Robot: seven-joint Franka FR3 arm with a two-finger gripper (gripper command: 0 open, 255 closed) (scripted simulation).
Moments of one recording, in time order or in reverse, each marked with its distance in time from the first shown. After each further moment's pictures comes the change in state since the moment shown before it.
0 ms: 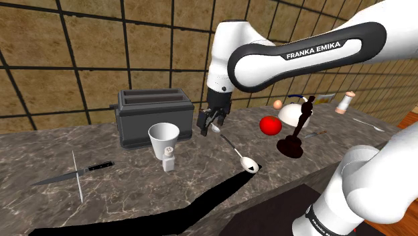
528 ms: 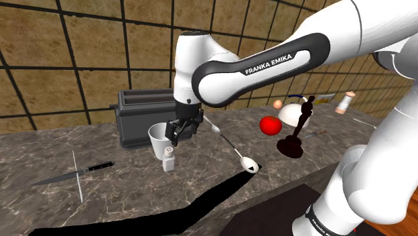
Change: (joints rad) arm 0.032 0.278 0.093 0.189 -0.091 0.086 0.155
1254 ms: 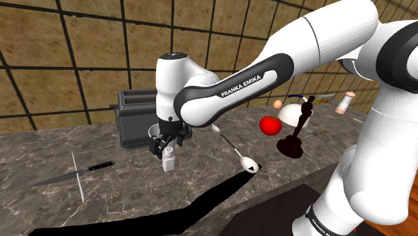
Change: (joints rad) arm 0.035 0.192 0.021 0.081 -0.096 0.097 0.102
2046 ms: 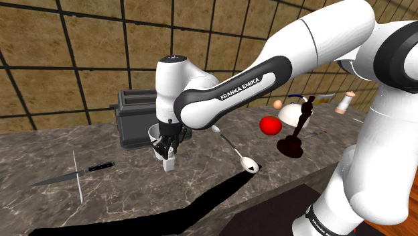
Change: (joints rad) arm 0.002 0.010 -0.001 -0.007 -0.006 0.016 0.006
